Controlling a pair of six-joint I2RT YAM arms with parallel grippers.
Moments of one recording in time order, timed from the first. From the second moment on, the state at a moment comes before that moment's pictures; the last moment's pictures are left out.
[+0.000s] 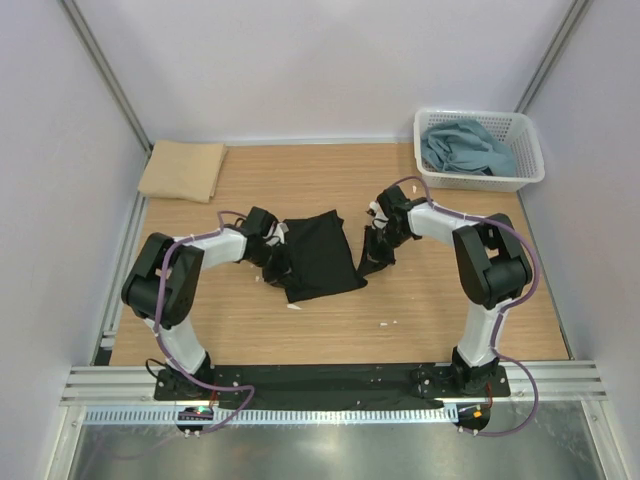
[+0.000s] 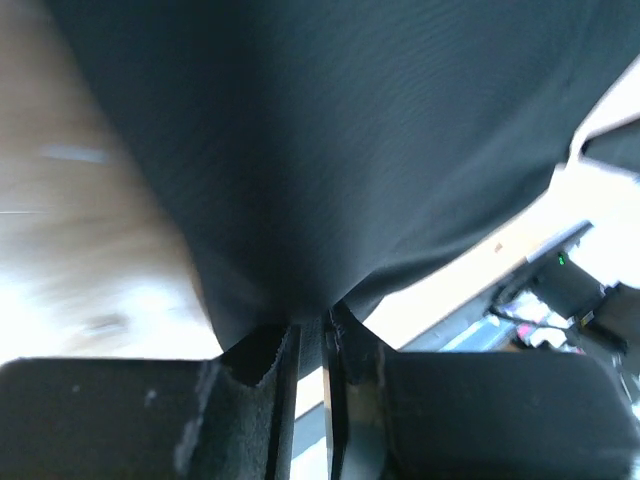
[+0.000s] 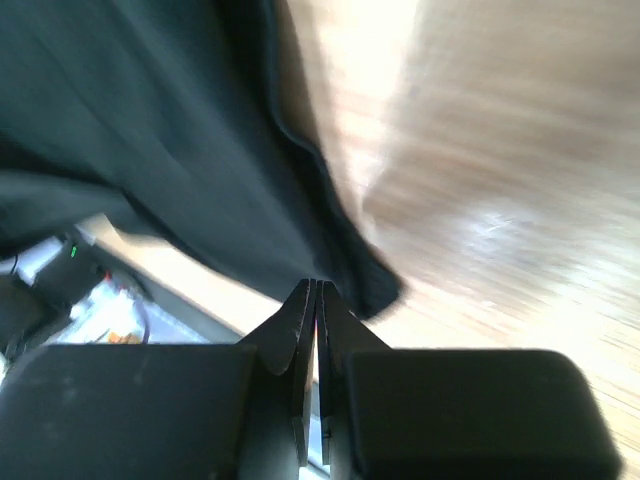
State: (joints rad) left arm -0.40 1.76 0.93 -0.41 0.54 -0.60; right arm 0.38 1.88 1.16 -0.64 -0.56 0.47
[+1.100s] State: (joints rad) left arm -0.35 1.84 1.42 -0.59 0.55 -0.59; right arm 0.11 1.54 0.63 -0.29 -0.53 0.76
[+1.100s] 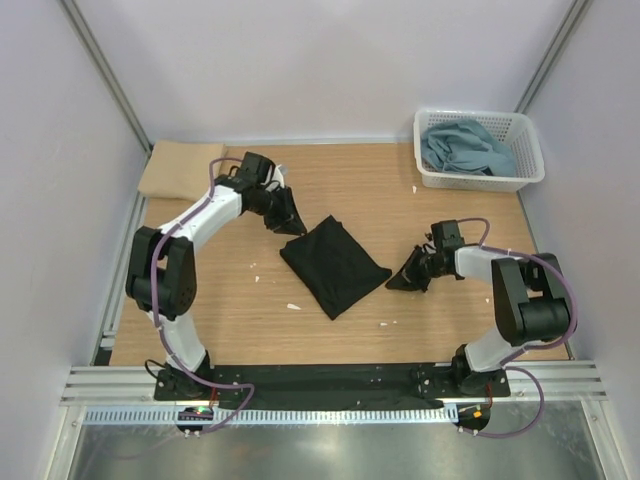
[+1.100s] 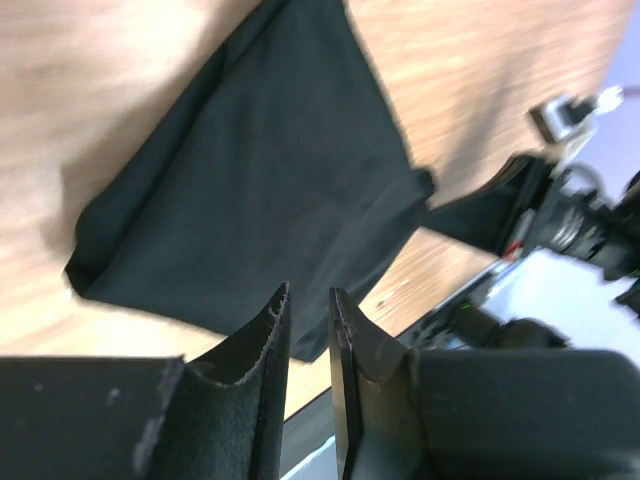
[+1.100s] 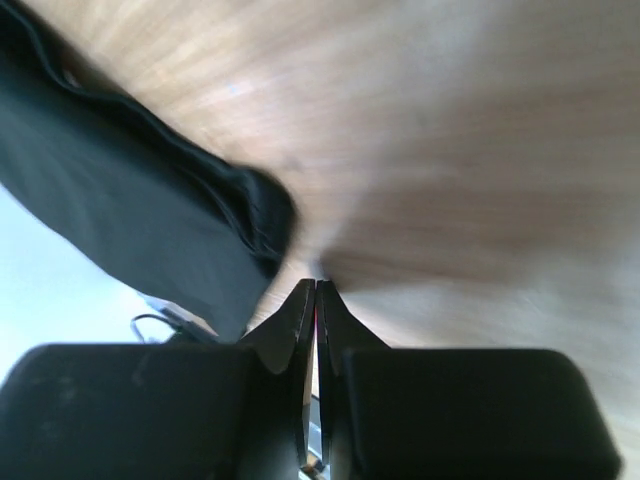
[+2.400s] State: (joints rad) left arm -0.24 1.75 1.00 -0.32 0.66 -0.60; right arm 0.54 2.29 1.44 0.22 -0.77 1.15
